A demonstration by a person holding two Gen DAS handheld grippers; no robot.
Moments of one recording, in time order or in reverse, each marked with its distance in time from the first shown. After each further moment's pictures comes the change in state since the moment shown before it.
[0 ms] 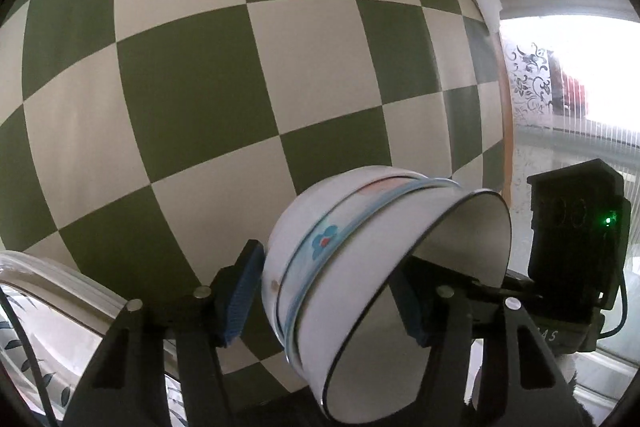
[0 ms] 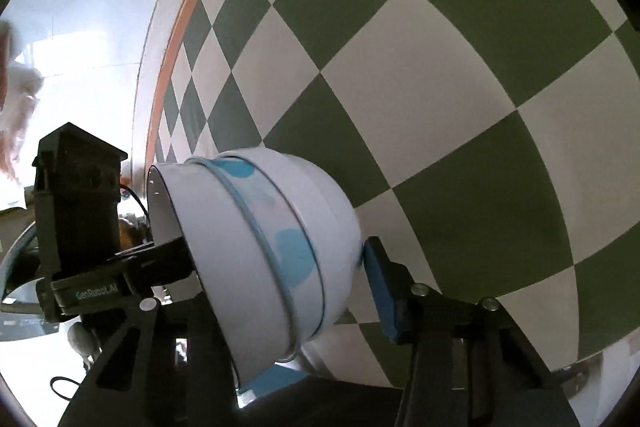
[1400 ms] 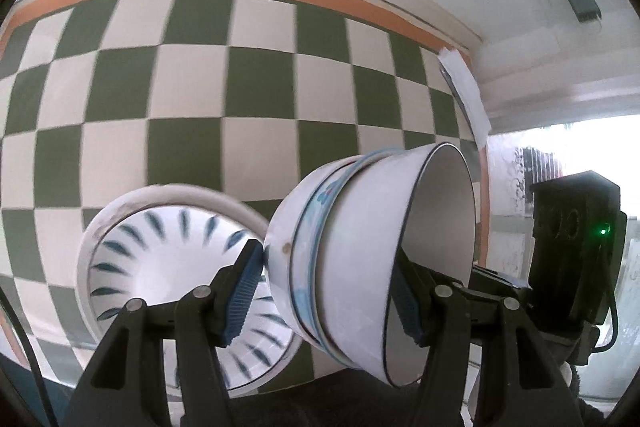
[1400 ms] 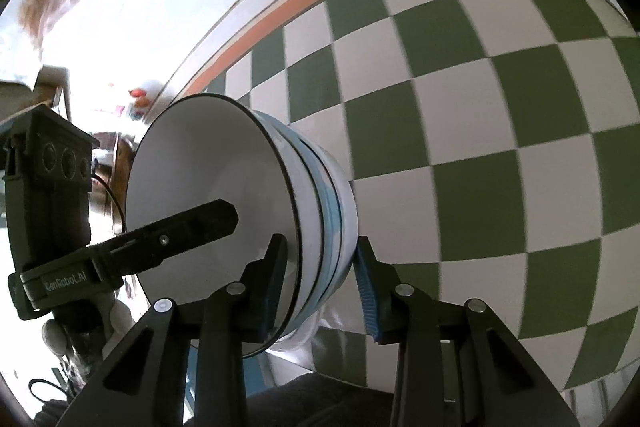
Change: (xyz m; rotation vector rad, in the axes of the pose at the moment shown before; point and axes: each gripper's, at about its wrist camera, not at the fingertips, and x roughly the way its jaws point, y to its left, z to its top) left arm -0.131 0.070 -0.066 -0.200 -0.361 -0.006; right arm 0.032 0.172 0.000 -0.412 0.039 -0.094
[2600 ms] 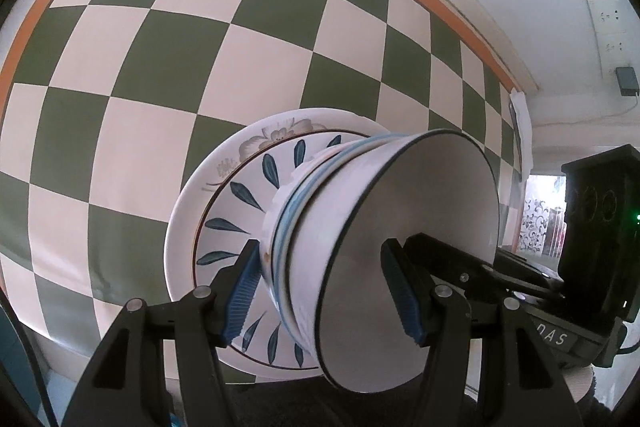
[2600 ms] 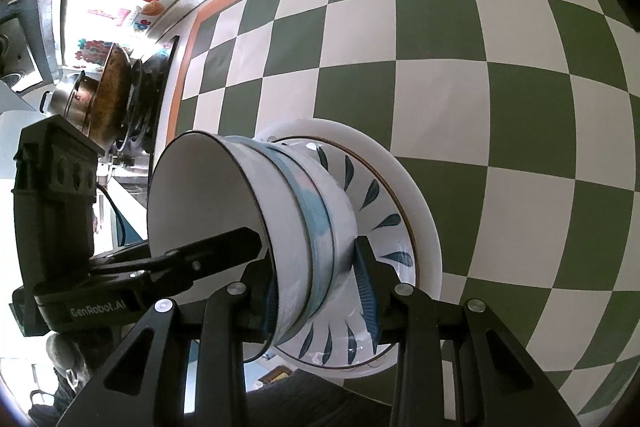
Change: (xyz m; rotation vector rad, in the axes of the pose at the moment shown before) left arm -0.010 0.115 -0.052 -0.219 -0.027 0.010; right arm 0.092 0.085 -0.021 -0.200 0.149 -0.086
